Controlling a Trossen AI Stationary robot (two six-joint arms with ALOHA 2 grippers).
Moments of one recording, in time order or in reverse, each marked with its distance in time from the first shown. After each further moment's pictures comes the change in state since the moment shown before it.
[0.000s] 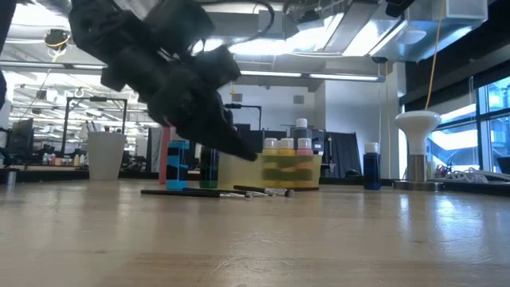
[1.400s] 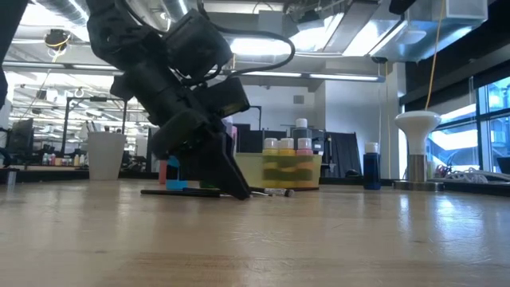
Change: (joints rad) left arm 0.014 0.132 0.090 -0.177 0.003 -0.008; right arm 0.010 0.000 0.000 0.012 -0.002 0.015
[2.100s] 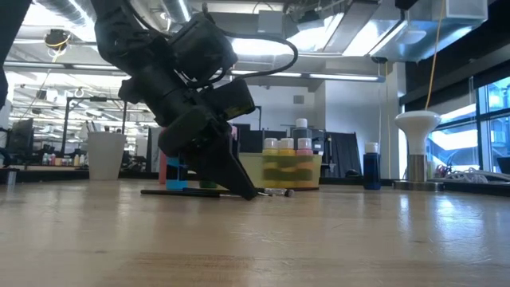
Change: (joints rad) left arm 0.018 0.034 0.003 0.000 0.057 -0.031; right arm 0.012 0.000 0.000 0.011 0.000 -0.007
